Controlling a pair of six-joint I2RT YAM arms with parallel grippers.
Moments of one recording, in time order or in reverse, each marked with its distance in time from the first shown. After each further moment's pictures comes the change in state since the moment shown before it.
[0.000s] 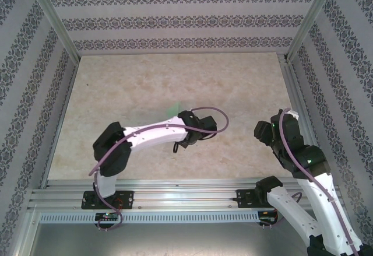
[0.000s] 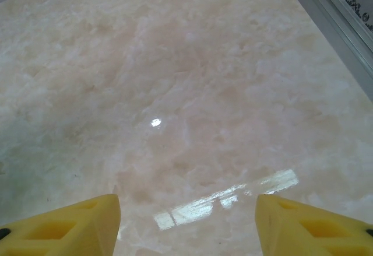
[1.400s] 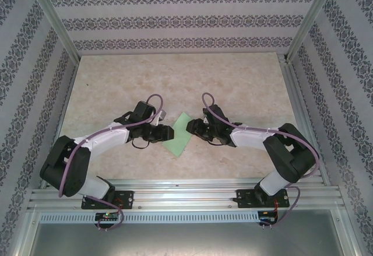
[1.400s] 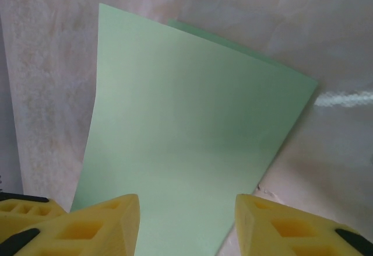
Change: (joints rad) left arm 0.566 -0.496 -0.804 0.971 1.153 -0.057; right arm 0.305 0.977 -0.262 1.268 -0.608 0.378
